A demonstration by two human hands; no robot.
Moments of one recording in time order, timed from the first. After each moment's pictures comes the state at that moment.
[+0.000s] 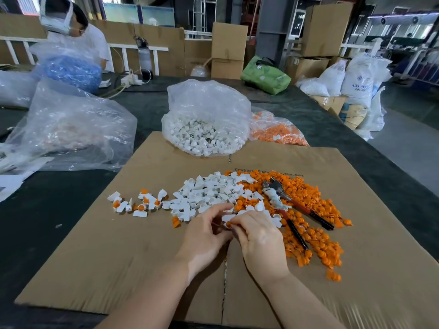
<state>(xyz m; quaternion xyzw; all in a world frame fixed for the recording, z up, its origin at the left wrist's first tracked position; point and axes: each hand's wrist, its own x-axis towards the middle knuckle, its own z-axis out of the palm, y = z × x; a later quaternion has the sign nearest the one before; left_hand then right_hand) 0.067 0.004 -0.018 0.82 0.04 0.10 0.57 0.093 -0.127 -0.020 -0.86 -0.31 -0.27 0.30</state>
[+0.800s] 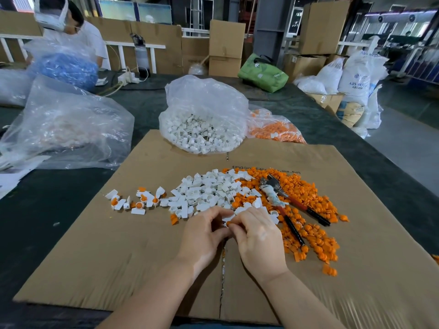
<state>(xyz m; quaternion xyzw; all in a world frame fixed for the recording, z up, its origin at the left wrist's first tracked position) 0.066 0.000 -0.020 0.86 0.04 0.13 0.50 0.089 -0.129 -0.020 -0.88 -0.28 -0.25 0.31</state>
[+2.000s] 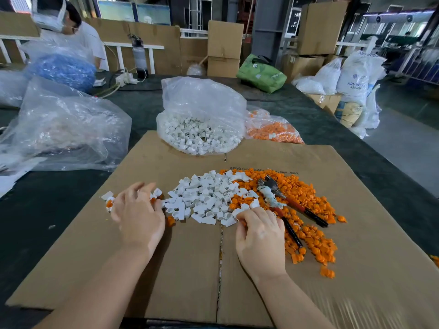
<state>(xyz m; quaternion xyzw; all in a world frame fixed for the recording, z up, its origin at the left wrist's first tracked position) 0.074 0.081 -0.021 0.88 0.31 0.26 0.25 0.092 -0.128 -0.027 -0.90 -0.18 -0.31 0.26</state>
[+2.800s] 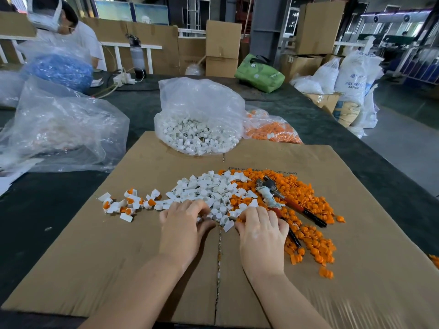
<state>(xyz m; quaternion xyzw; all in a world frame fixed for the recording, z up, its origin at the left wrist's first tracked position) 0.077 0.023 -0.030 0.94 0.08 0.22 0.24 0.091 -0.124 -0.030 -0.93 -0.11 -0.30 0.17</state>
